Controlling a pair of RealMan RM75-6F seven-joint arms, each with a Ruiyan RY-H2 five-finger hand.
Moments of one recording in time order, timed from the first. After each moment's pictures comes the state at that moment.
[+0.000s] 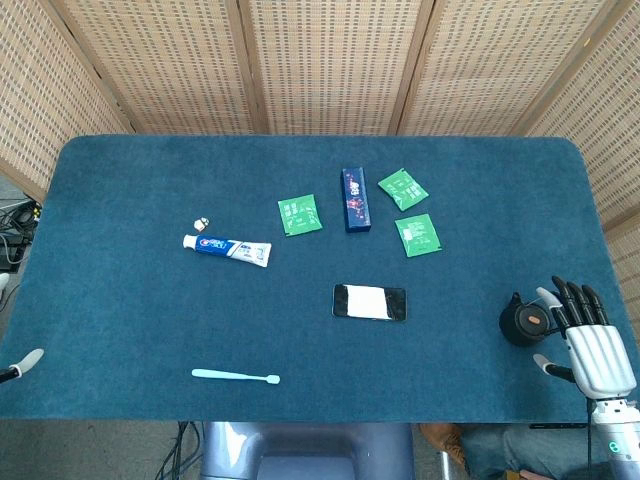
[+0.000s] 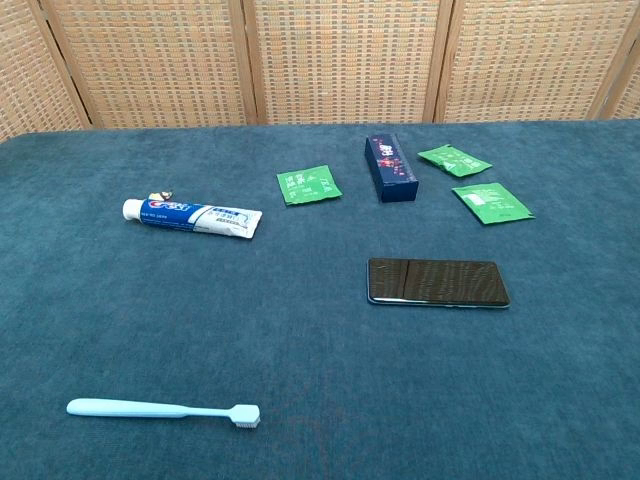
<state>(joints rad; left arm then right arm) -0.01 -1.01 -0.03 -1.64 1.61 1.66 -0.09 0.18 -1.16 -0.06 -1.45 -1.51 1.57 0.06</state>
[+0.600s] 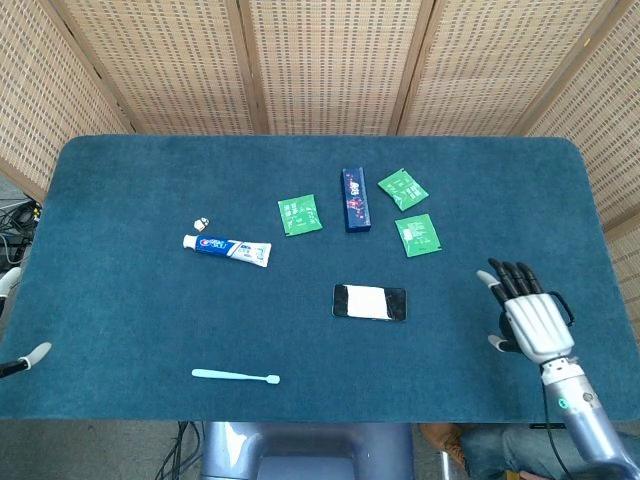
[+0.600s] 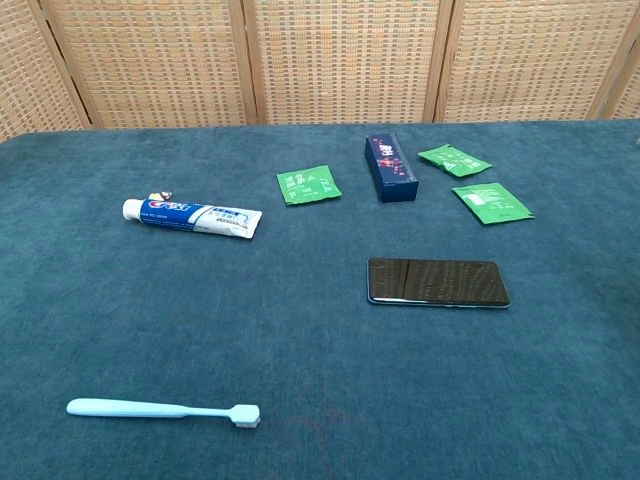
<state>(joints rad) -0.05 -1.02 -0.05 -1.65 1.57 1.60 -0.04 0.36 -1.16 0.04 -1.58 -1.48 1.24 -0.06</state>
